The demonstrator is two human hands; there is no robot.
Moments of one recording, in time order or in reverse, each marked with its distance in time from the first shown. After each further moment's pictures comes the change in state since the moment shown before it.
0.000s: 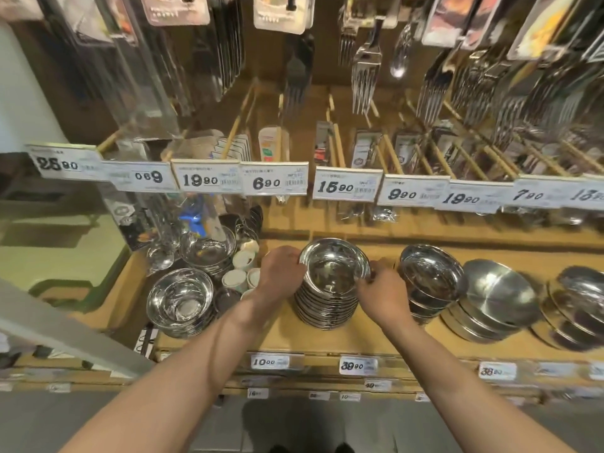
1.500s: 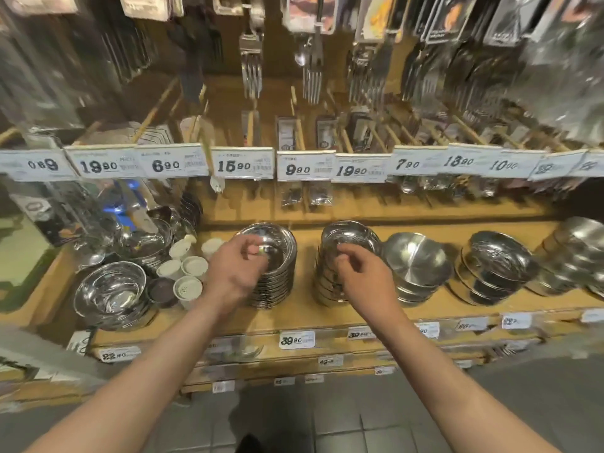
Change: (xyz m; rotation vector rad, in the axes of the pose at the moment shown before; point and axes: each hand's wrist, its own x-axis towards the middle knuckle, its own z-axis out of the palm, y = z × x) left_hand -0.073 0.047 0.031 -0.210 0.116 0.096; right_hand -0.048 0.060 -0.086 0.271 0.106 -0.099
